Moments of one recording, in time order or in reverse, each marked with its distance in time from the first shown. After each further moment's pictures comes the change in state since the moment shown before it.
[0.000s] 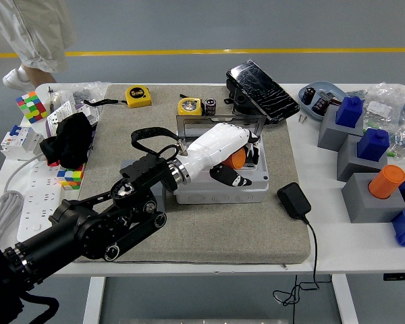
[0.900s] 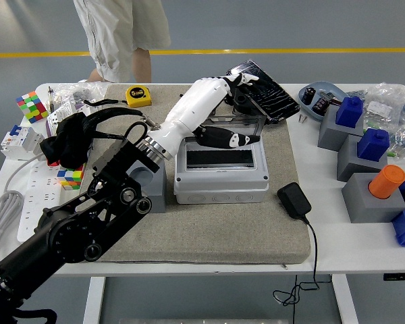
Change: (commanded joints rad) left arm 0.130 0.029 -0.322 -0.262 -0.011 0.002 -0.004; right arm -0.005 0.003 -0.002 0.000 0.008 -0.001 0.002
